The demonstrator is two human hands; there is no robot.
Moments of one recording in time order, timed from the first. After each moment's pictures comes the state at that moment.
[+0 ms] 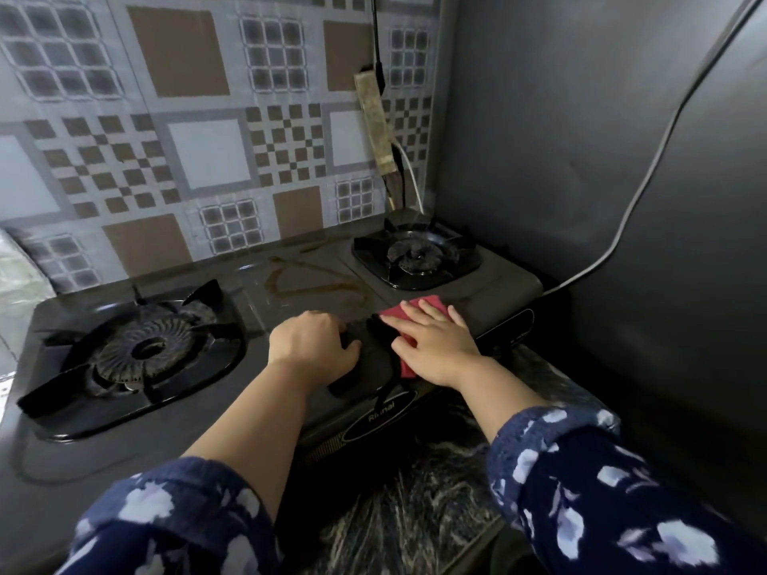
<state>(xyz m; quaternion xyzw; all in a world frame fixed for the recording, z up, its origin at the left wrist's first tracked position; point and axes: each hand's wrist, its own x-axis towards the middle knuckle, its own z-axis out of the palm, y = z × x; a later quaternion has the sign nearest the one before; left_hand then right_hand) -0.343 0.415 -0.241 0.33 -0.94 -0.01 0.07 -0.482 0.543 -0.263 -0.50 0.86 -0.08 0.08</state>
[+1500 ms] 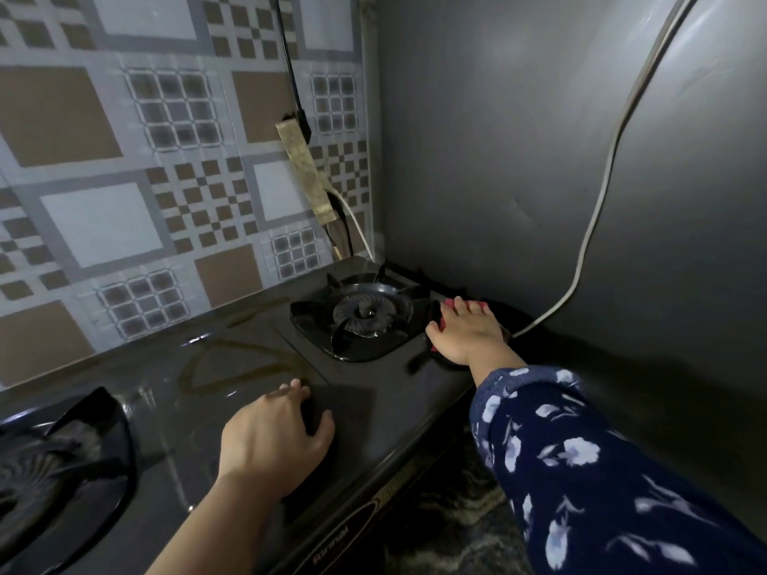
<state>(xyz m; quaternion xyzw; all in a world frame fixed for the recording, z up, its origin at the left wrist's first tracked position) -0.397 0.421 -0.248 0.33 -0.94 -0.03 0.13 -0.668 0.527 -0.265 -0.29 0.96 -0.03 0.03</state>
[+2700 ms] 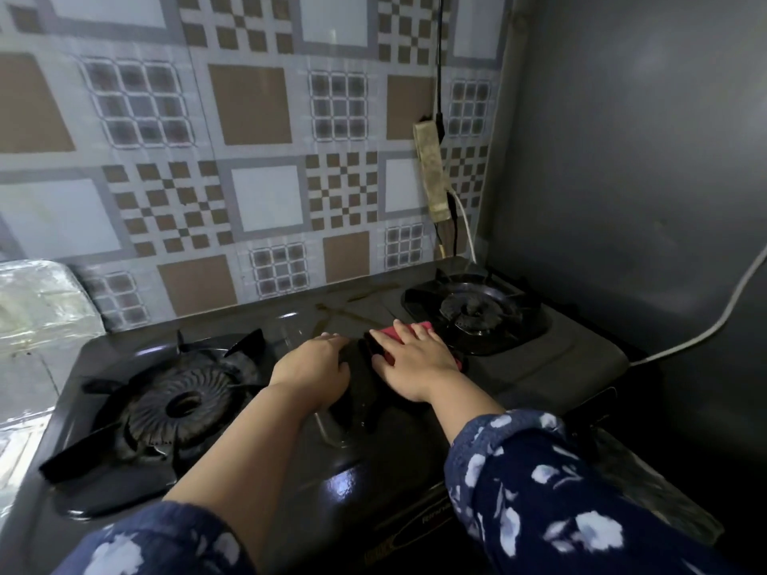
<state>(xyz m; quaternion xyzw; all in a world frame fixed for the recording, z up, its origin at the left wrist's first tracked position) -0.342 0.326 -0.236 0.36 -0.92 -0.12 0.07 -0.494 0.405 -0.264 -0.53 0.84 -0.04 0.06</state>
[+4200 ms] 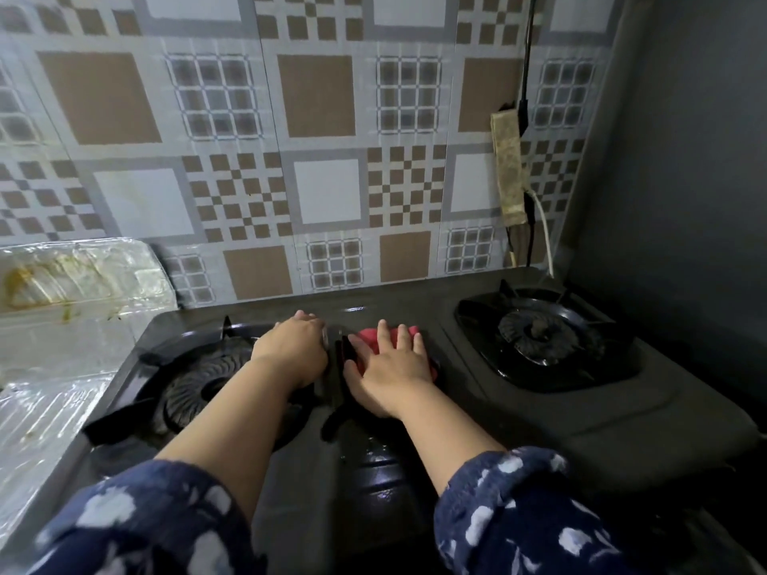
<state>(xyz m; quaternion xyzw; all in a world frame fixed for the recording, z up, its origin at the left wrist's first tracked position) -0.325 0.280 -0.225 0.51 -0.85 -0.09 0.04 -0.452 0.346 -0.266 -0.62 0.78 -0.02 0.06</state>
